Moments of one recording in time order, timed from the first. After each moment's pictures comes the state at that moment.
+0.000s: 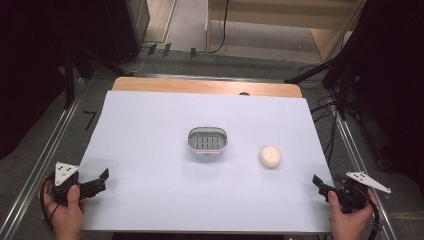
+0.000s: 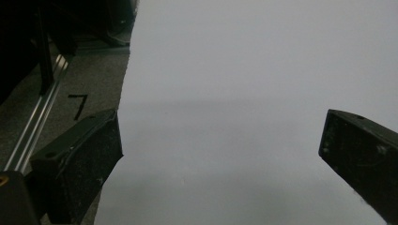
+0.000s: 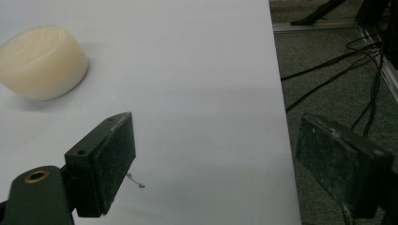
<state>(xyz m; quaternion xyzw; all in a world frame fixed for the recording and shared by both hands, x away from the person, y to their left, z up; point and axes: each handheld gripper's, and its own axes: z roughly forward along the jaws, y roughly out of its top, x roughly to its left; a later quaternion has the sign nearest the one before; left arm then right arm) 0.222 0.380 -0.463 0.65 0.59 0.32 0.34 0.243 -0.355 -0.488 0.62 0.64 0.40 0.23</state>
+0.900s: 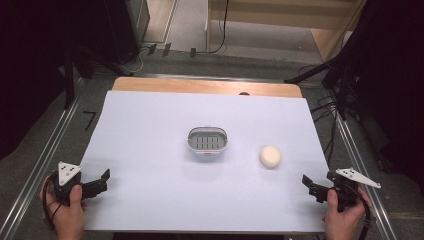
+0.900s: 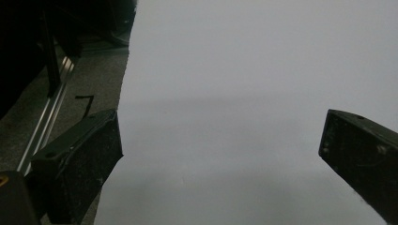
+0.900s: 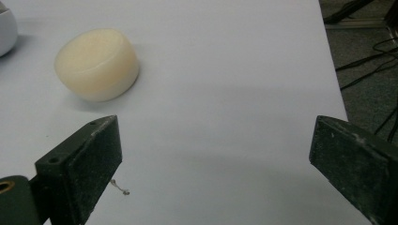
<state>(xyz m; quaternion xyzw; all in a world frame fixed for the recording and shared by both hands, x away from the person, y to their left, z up) 0.222 0.376 -0.463 0.66 0.59 0.33 0.33 0.245 -0.325 -0.472 0.60 0.66 0.41 0.20</state>
